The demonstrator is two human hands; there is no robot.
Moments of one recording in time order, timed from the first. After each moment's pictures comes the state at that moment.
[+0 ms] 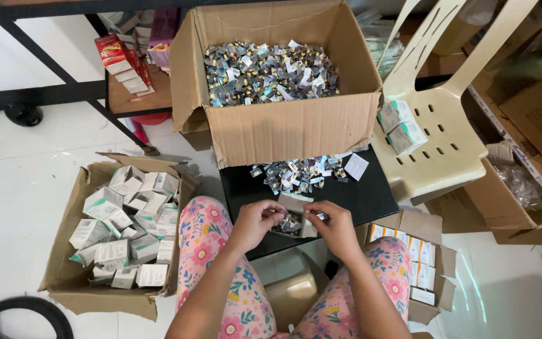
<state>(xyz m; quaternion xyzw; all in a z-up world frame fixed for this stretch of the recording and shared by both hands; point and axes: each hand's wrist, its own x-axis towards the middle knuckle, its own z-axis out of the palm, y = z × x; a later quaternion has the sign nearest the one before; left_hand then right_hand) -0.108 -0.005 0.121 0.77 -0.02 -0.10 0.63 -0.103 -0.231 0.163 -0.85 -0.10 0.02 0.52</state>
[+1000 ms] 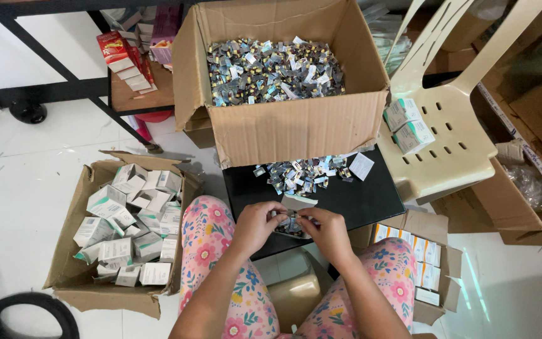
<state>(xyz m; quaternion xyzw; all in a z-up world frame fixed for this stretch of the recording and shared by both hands) -0.109 -0.005 0.144 0.85 -0.03 -0.07 0.52 -0.110 -0.211 0.153 -0.87 -0.08 0.05 0.49</state>
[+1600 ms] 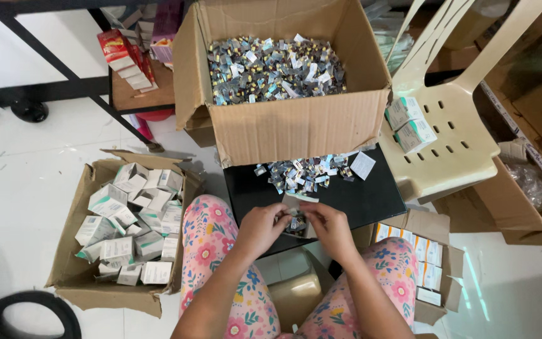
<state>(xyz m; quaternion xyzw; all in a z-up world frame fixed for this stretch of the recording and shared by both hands) -0.113 -0.013 0.154 0.88 -0.07 -0.04 0.47 -0.105 -0.220 0.141 -0.82 -0.08 0.06 0.56</state>
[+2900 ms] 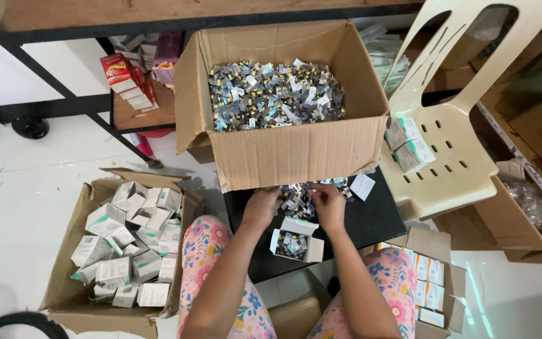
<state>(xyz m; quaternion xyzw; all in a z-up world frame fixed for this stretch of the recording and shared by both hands) 0.001 -0.010 0.020 0.93 -0.08 -0.02 0.36 0.009 -0.228 0.029 -0.87 0.04 -0.07 0.48</state>
